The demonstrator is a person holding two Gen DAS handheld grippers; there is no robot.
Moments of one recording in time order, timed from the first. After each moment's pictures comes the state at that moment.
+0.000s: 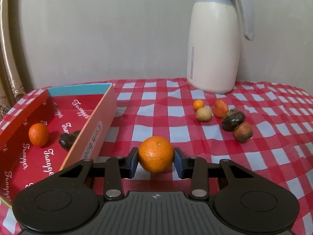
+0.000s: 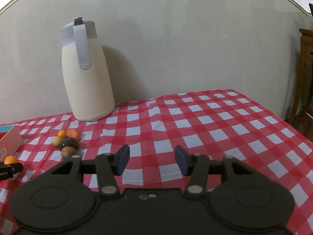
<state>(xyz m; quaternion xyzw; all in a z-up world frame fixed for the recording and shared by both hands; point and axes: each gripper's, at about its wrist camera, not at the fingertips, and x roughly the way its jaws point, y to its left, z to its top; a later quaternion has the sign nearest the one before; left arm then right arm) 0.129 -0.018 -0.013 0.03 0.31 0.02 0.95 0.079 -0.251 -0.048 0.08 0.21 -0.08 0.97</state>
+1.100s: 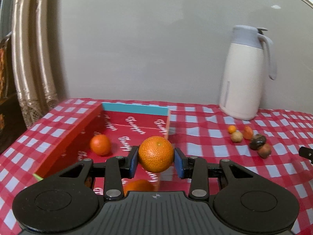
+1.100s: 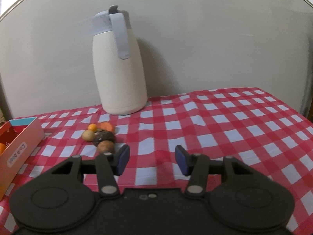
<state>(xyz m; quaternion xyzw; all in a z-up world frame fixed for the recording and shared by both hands) 0.077 0.064 0.027 0.00 0.26 0.08 0.96 0.092 -0.199 -0.050 0.08 0.22 -0.03 0.97</state>
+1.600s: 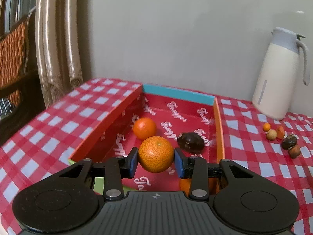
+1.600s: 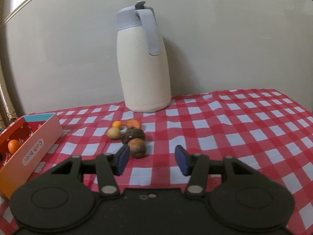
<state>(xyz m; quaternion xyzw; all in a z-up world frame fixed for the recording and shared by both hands) 0.080 0.130 0.008 -0.04 0.29 0.13 0.95 0.095 -0.165 -0.049 0.08 0.22 0.01 0.97</state>
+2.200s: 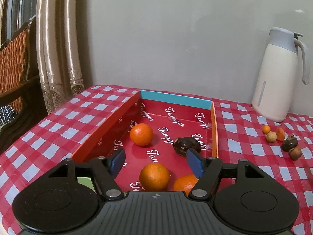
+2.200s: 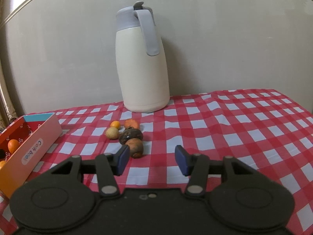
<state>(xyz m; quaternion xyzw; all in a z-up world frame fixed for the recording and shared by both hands) 0.078 0.116 0.012 -0.03 0.27 0.13 0.95 0.093 -0.169 -0.050 0.08 0.22 0.01 0.97</state>
